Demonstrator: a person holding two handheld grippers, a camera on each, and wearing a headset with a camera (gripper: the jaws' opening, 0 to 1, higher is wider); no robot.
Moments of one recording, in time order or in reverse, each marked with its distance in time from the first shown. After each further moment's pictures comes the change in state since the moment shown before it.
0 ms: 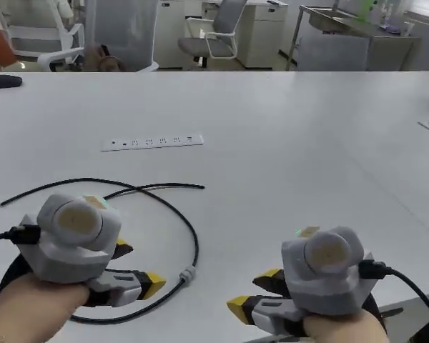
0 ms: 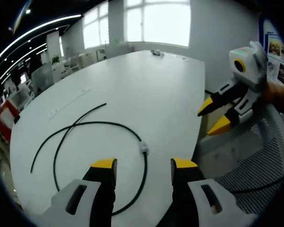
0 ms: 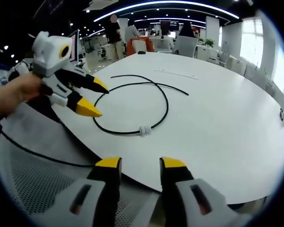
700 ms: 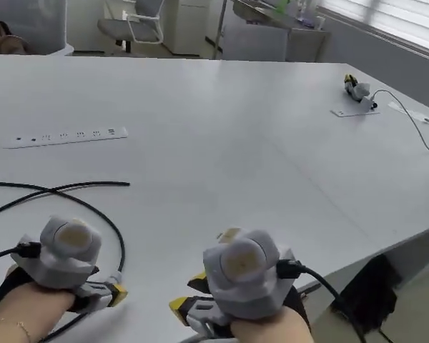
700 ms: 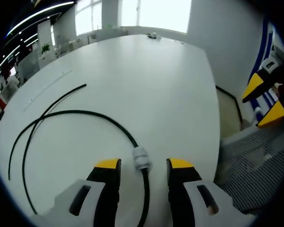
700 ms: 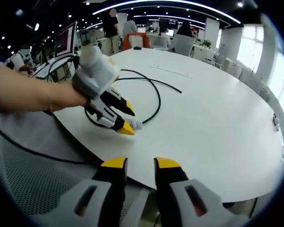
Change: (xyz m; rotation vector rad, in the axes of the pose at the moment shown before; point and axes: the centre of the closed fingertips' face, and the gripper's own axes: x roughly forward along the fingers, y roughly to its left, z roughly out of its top) left arm 0.116 -0.002 -0.028 -0.020 0.107 -0.052; right arm -0.003 -0.013 -0.006 -0.042 0.041 -0.085
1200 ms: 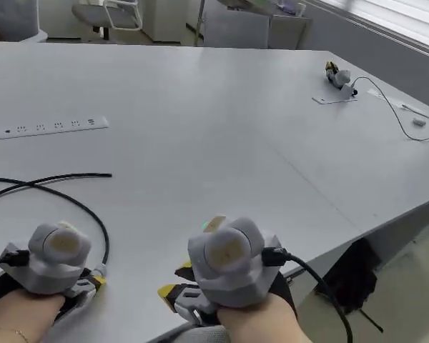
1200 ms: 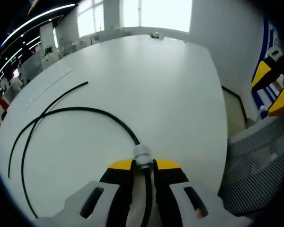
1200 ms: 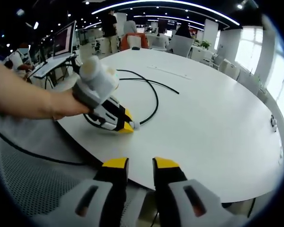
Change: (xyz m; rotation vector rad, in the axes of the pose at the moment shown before) left arm 0.001 0.002 -0.005 0.008 -0.011 0.039; right arm 0.000 -0.004 0.003 -0.010 -0.002 -0.026
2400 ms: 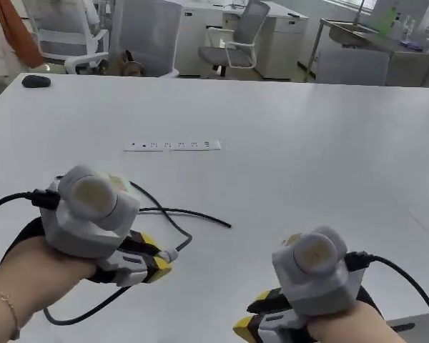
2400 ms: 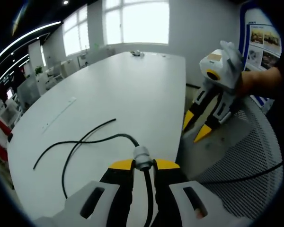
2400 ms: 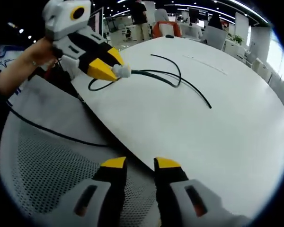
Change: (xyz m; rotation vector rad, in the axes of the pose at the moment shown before) left arm -0.168 -0.024 0.022 0.136 -0.101 -0.099; right arm 0.004 0.056 -0.013 -0.126 0.118 0.318
